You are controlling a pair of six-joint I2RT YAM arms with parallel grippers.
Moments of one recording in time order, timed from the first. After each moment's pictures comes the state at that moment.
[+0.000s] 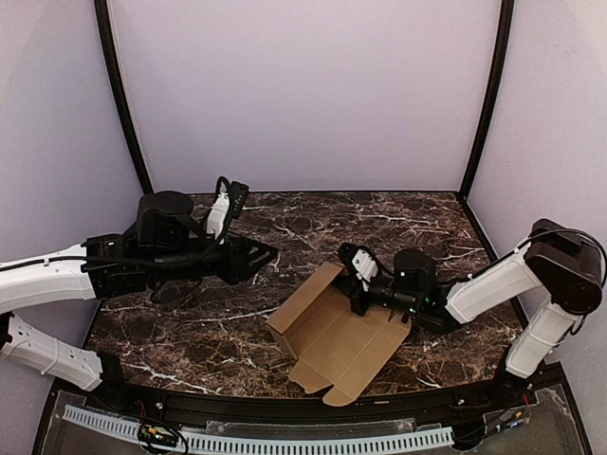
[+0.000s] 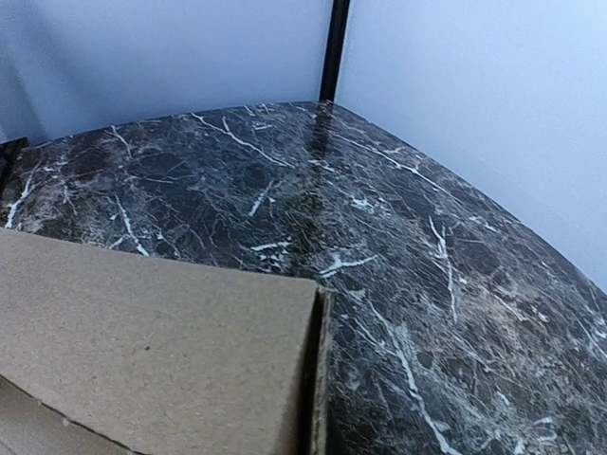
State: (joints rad) left arm -1.02 1.11 0.91 -0.18 -0.03 -0.44; right arm 0.91 1.60 0.54 0.80 -0.09 -0.16
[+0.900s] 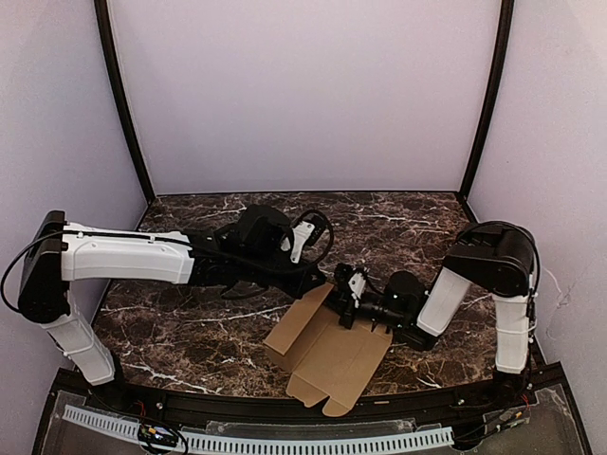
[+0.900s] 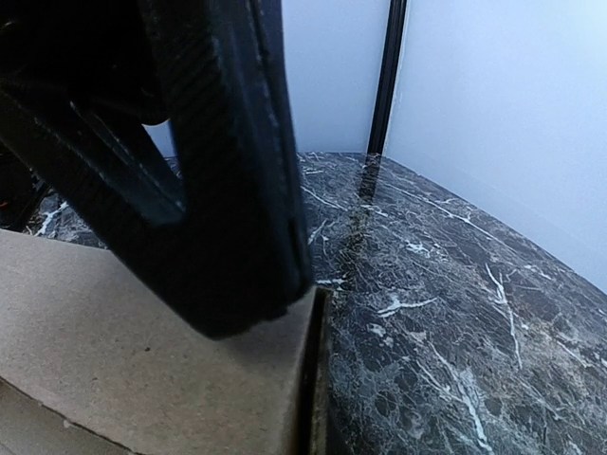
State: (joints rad) left arm -1.02 1.65 1.16 -0.15 0.12 -0.36; right arm 0.90 2.05 0.54 1.47 -0.29 -0.13
